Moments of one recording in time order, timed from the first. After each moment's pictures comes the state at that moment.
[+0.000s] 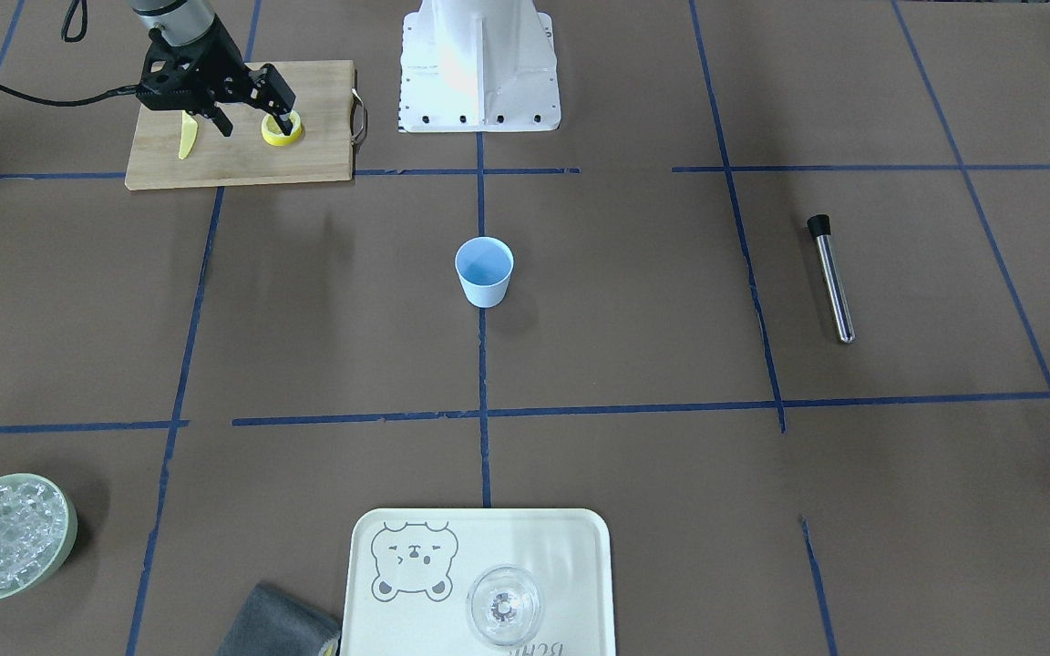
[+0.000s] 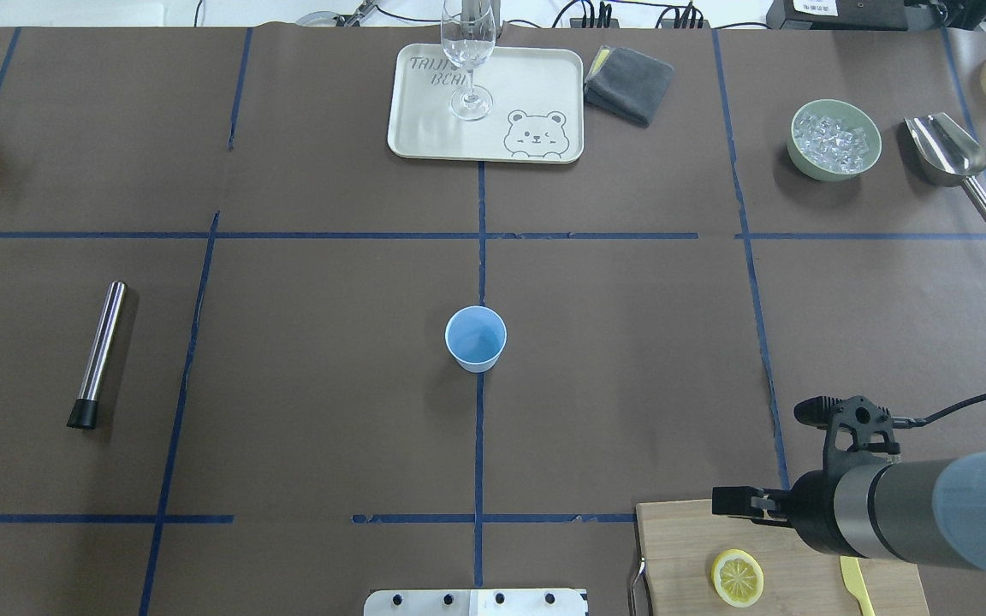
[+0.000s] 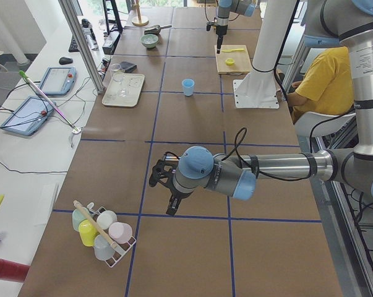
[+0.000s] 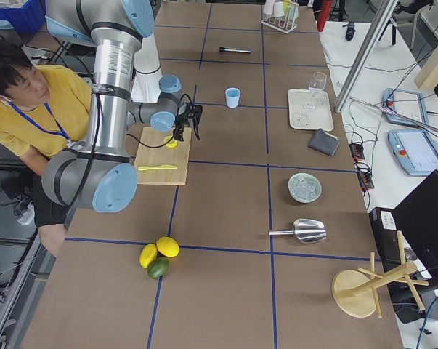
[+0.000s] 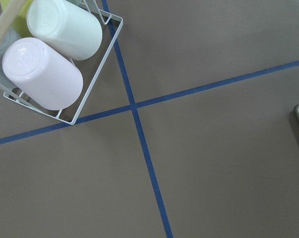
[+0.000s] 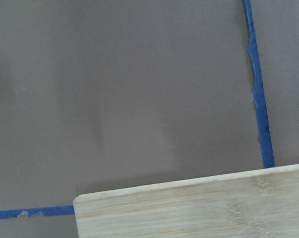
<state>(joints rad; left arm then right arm) -1.63 -1.32 -1.78 -1.94 -2.45 0.08 0.20 -1.79 2.26 -1.12 1.67 1.60</state>
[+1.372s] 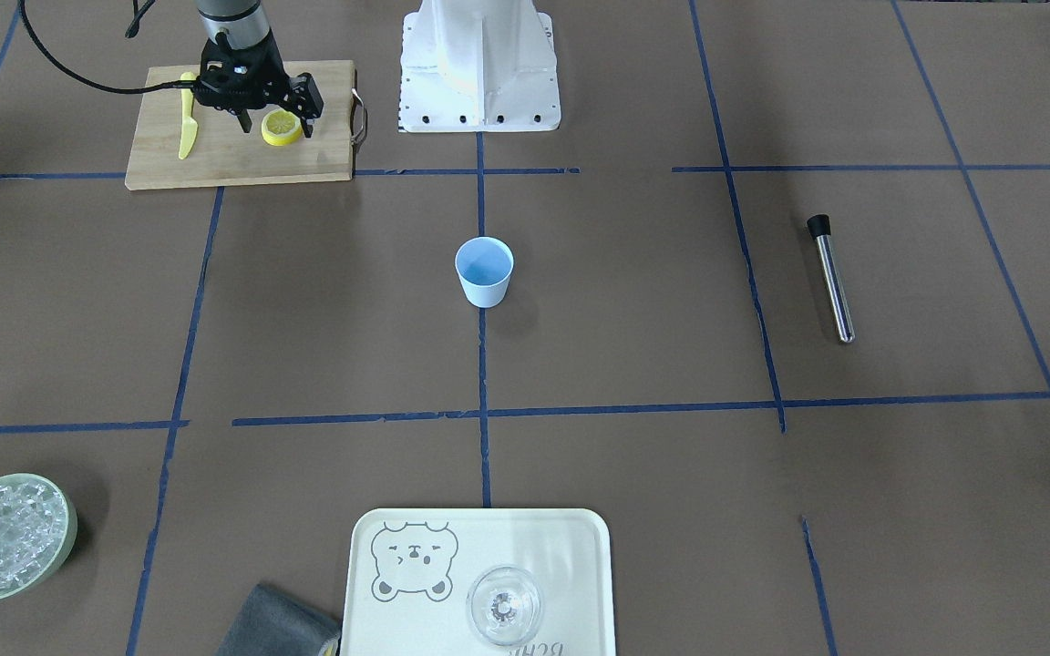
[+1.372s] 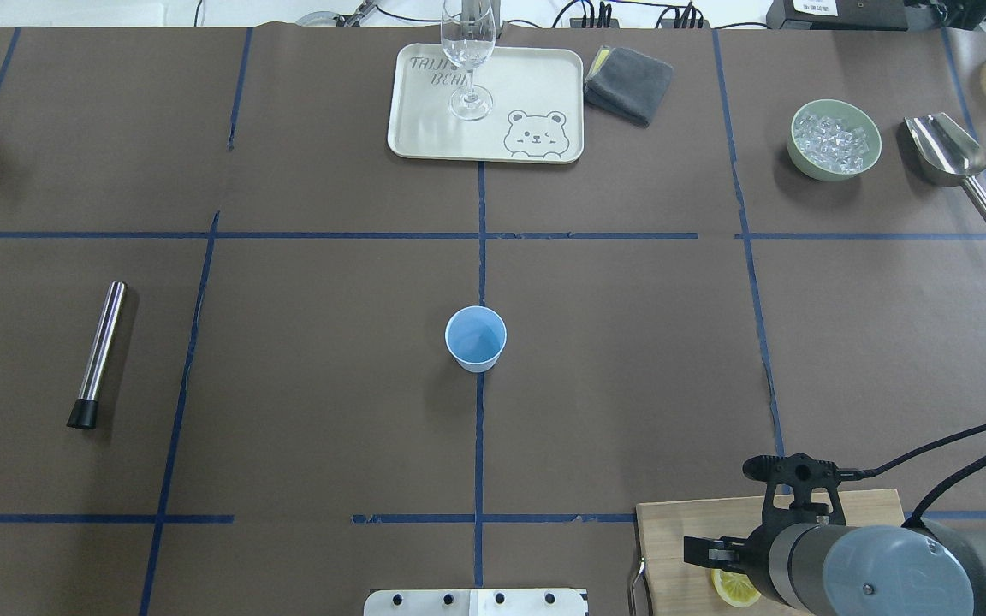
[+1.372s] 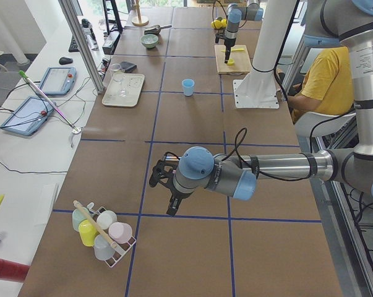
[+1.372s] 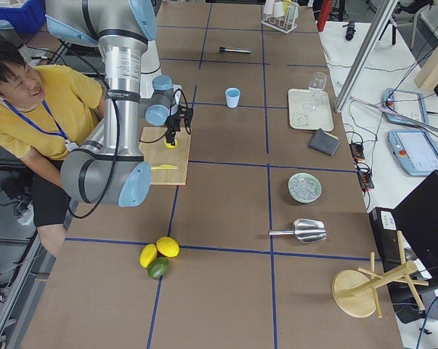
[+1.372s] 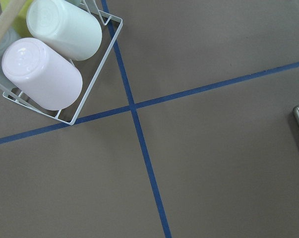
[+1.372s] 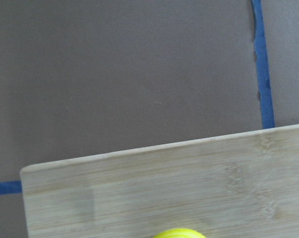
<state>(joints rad) -1.63 -1.32 -1.78 -1.94 -2.46 0.08 0.06 -1.69 2.22 -1.35 1.56 1.64</state>
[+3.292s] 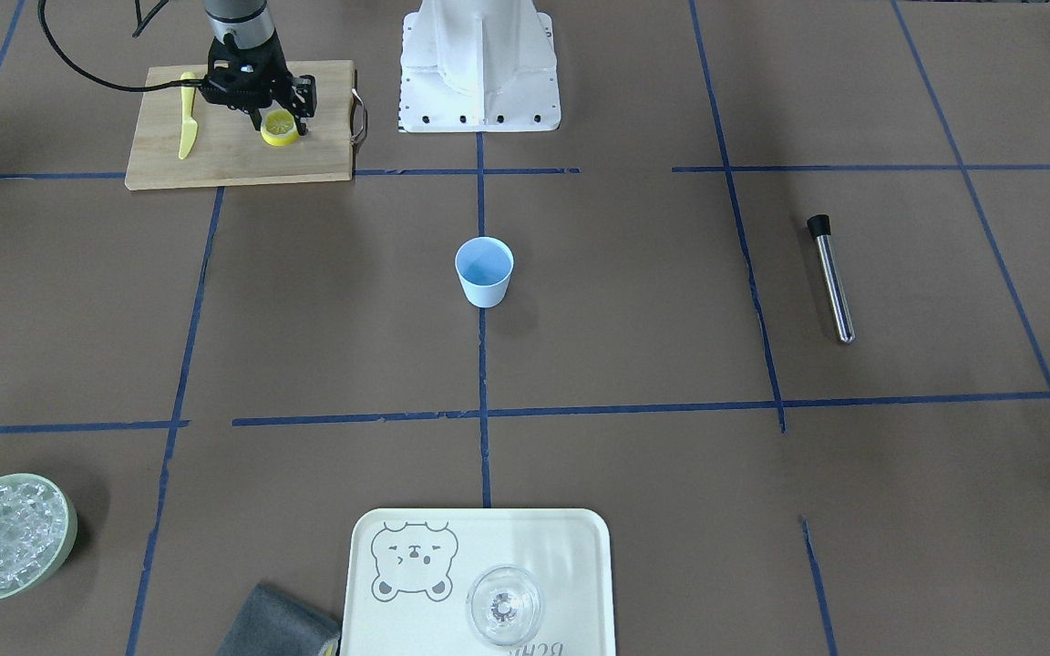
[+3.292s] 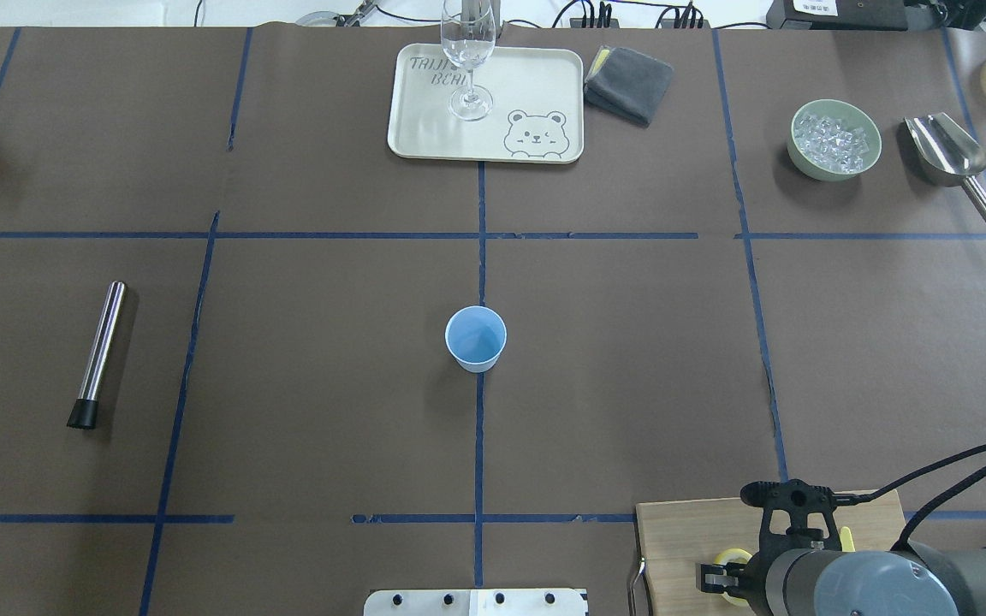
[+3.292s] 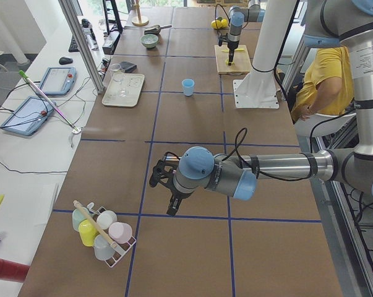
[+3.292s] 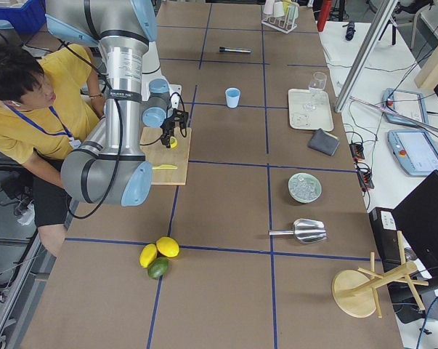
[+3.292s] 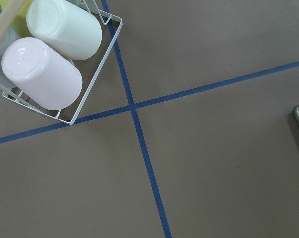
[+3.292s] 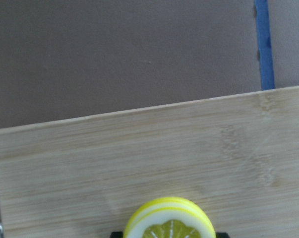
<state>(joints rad) -1.63 -1.32 -1.78 -1.94 -2.46 0.08 0.01 -1.69 2.20 -1.35 1.56 1.68</state>
